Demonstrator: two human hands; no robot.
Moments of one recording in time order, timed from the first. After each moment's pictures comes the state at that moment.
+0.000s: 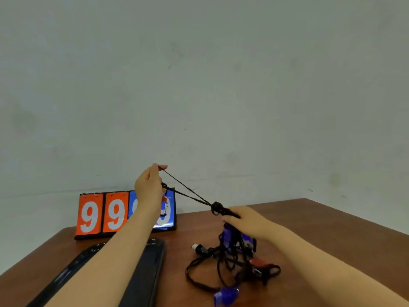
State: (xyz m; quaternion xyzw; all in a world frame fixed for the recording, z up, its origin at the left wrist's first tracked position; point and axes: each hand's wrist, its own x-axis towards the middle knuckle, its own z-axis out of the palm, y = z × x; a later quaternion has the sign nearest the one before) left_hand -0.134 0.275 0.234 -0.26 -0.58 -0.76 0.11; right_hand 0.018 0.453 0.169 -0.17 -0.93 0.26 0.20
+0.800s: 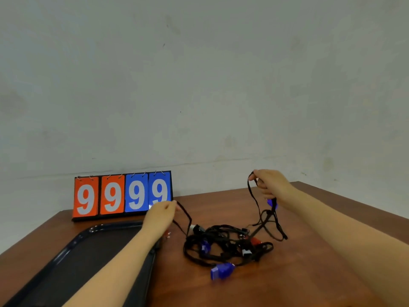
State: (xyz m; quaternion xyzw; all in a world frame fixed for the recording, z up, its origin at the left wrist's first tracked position) left_hand -0.160 0.287 0.129 -0.36 -0.83 -0.43 0.04; right_hand 0.053 0.489 0.198 -0.26 -0.73 0.54 0.34
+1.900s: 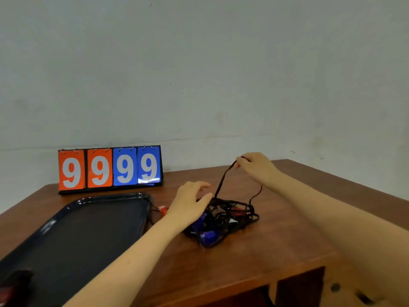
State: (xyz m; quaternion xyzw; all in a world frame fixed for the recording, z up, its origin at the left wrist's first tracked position) left_hand -0.082 0.318 0.103 -0.52 -0.76 -0.38 0.03; right_hand 0.060 0.468 0.180 -0.26 -0.88 0.25 0.32
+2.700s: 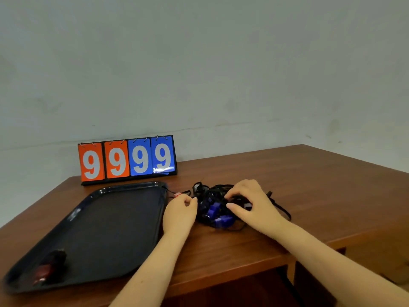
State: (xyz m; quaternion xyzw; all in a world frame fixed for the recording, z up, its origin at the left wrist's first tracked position) left_hand -0.089 0.275 0.059 -0.30 -0.85 -0.43 0.06; right_hand 0.065 0.412 0.062 -0.06 -0.89 0.22 0.38
